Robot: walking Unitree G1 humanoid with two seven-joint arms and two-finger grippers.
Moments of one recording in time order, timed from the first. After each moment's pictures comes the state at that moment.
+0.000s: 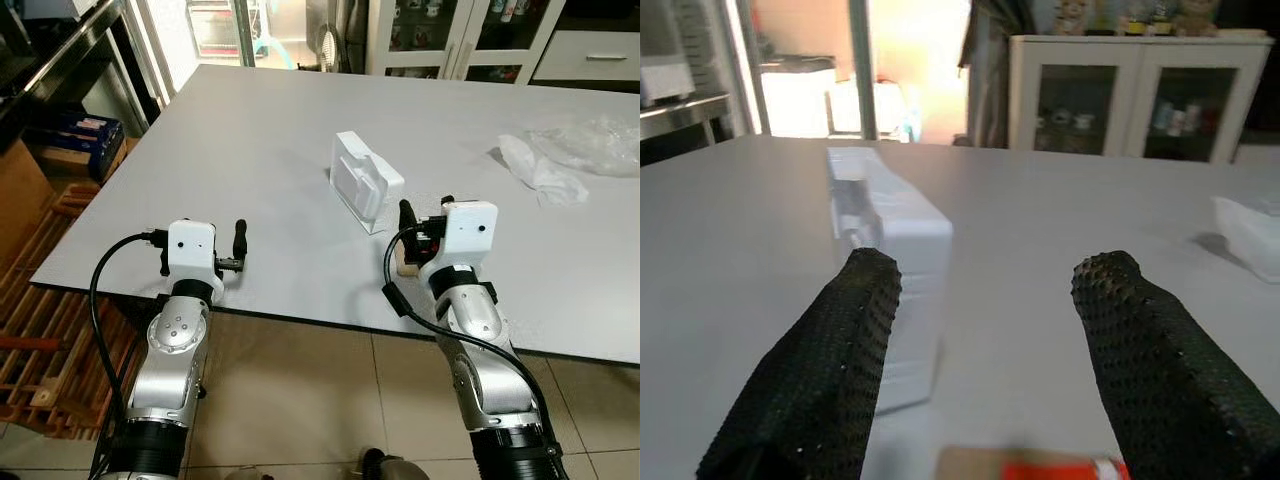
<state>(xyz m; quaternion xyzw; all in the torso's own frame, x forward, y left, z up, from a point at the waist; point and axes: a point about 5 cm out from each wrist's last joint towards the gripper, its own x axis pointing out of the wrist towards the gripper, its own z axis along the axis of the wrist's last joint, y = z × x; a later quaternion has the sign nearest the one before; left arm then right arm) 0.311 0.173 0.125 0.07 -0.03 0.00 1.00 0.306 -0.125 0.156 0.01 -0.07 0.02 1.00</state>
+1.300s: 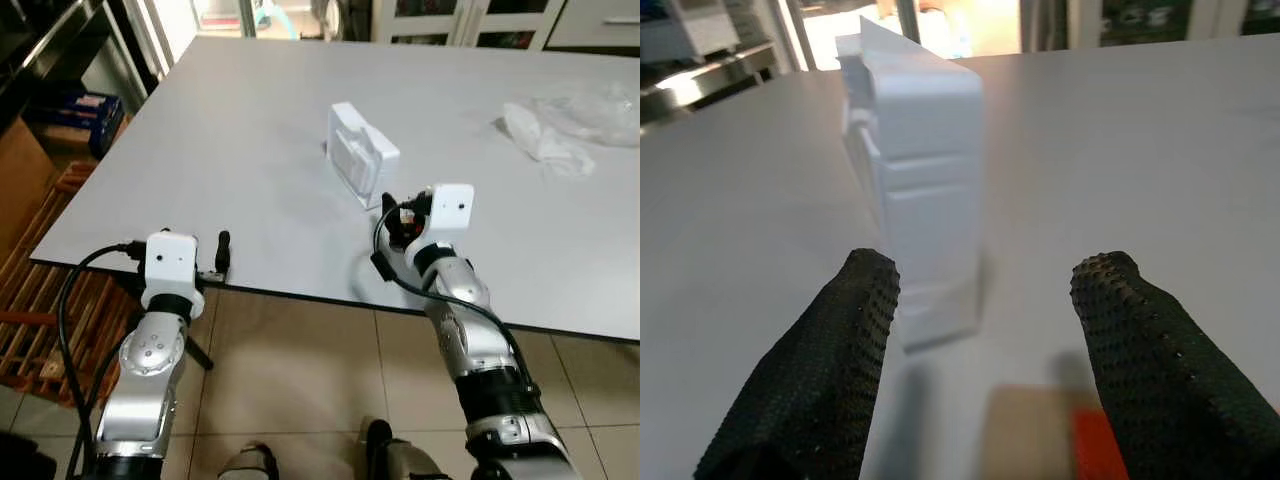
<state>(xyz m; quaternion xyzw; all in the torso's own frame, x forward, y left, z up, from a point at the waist) 0.284 0.193 0.129 0.10 -0.01 0.02 0.99 0.351 -0.116 0.150 0.05 -0.03 0.09 0.99</state>
